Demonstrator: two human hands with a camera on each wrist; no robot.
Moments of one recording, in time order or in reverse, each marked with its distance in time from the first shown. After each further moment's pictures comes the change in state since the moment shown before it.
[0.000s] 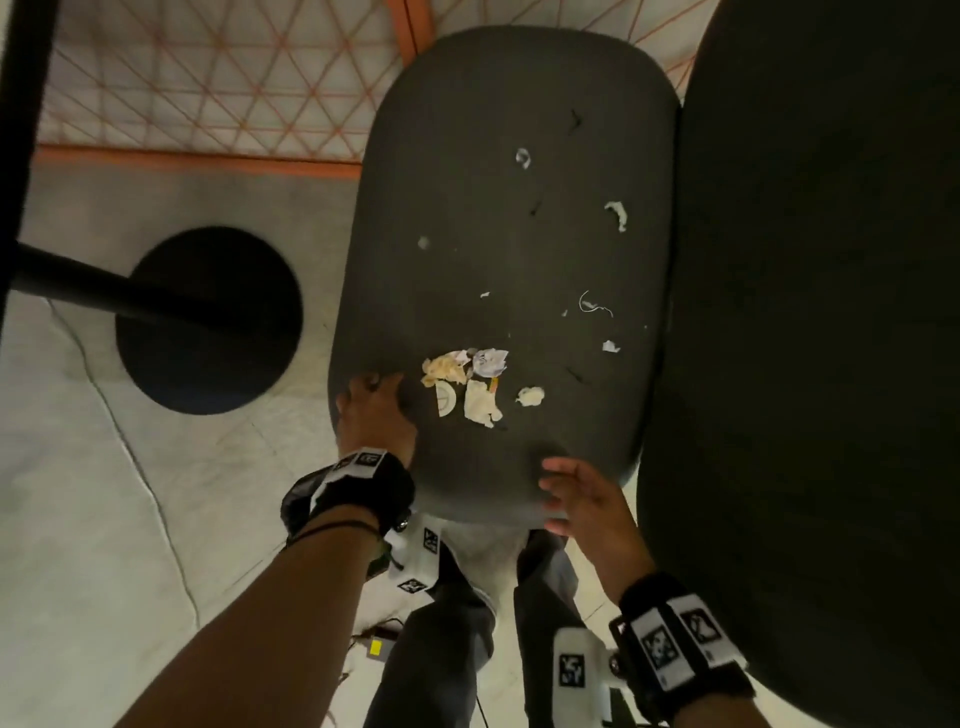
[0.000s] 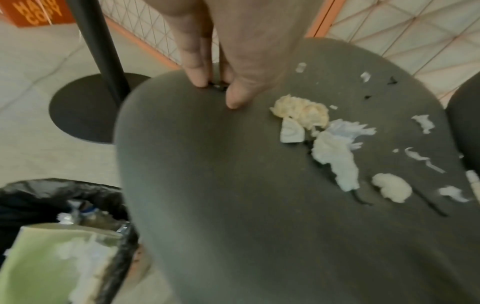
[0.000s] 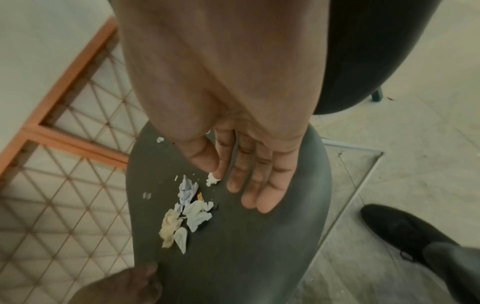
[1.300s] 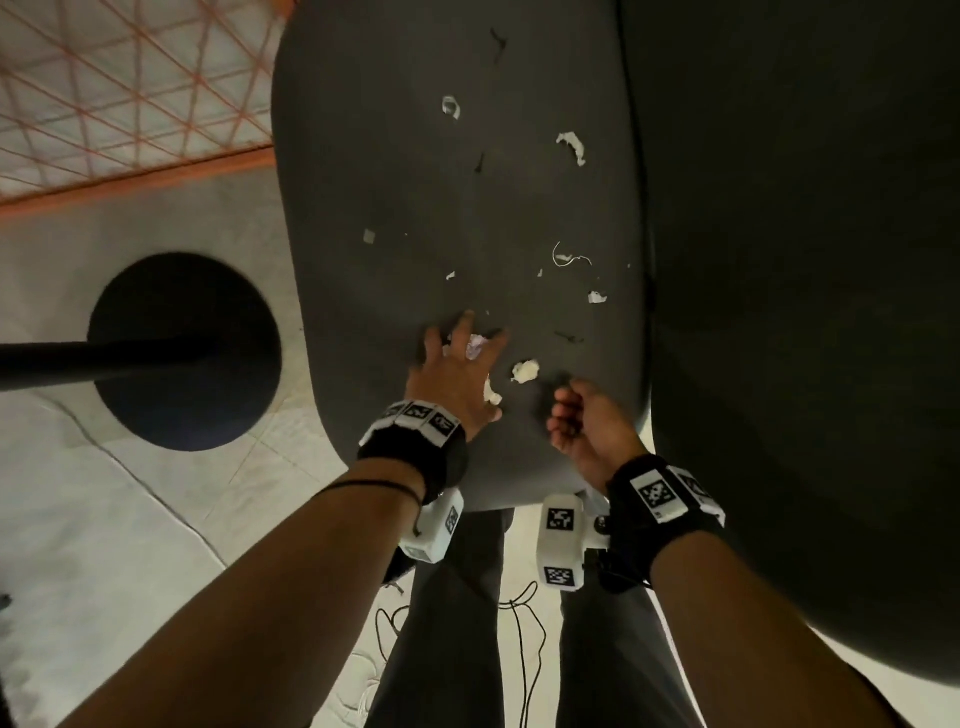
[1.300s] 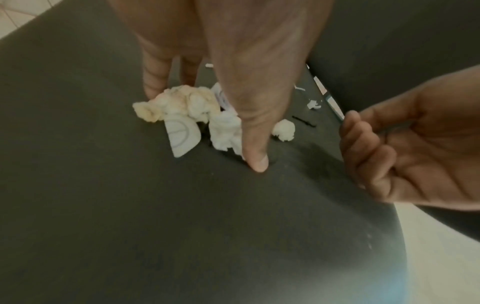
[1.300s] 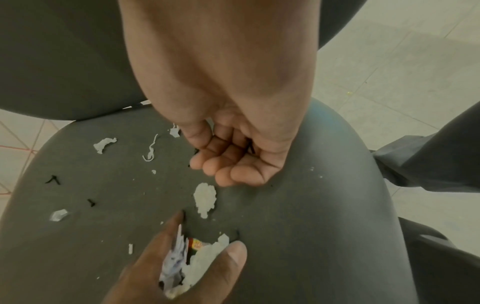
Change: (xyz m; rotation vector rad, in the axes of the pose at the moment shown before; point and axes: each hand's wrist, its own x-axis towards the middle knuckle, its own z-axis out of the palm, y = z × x) left_hand 0.026 0.083 -0.004 0.503 -0.430 0.605; right_hand 0.060 -0.043 0.019 0.595 0.235 0.304
